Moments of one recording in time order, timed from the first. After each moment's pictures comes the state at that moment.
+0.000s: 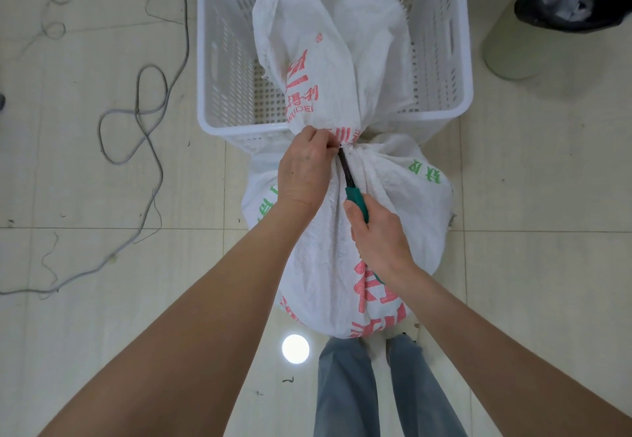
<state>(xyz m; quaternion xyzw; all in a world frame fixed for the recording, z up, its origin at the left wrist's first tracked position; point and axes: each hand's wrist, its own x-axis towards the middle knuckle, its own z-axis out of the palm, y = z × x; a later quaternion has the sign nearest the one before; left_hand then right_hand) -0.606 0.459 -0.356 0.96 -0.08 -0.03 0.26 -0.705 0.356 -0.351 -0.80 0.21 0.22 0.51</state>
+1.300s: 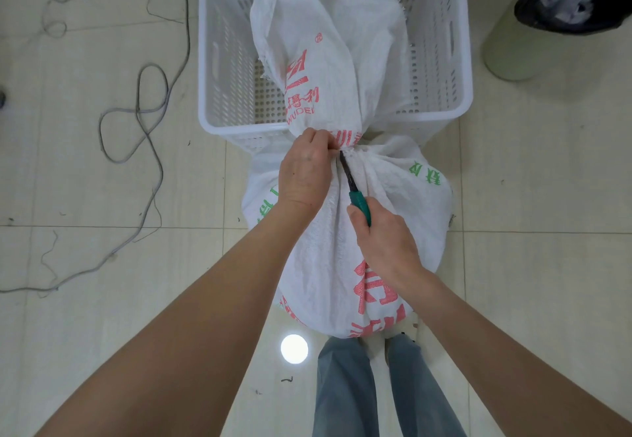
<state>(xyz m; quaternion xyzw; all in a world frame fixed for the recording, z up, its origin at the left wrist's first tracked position) -0.609 0.459 -0.353 0.96 -0.09 -0.03 0.26 -0.707 0.348 -0.339 -0.86 0.17 0.25 0.41</state>
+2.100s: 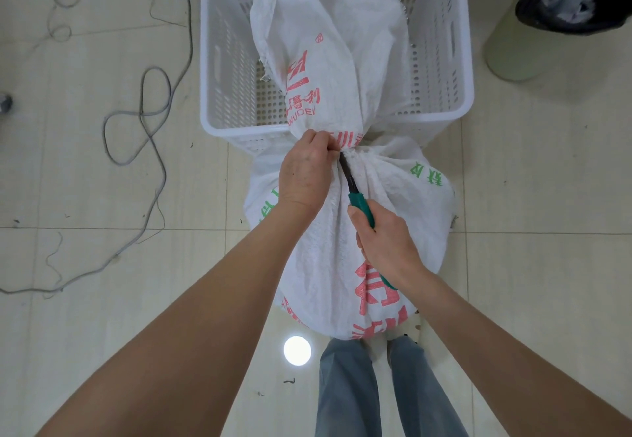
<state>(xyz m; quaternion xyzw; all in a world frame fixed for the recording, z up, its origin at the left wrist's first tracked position) -0.609 0.457 -0.345 0.96 -0.07 -0.05 0.28 -0.709 0.345 -0.343 -0.80 0.19 0.24 0.52</state>
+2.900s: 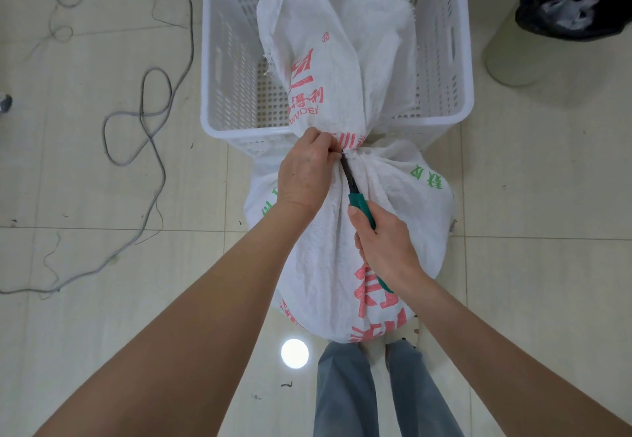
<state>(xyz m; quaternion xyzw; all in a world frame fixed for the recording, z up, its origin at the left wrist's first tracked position) -0.606 0.459 -0.348 0.96 -0.09 -0.04 0.27 -0.708 0.347 -0.340 -0.77 0.21 0.23 0.55</state>
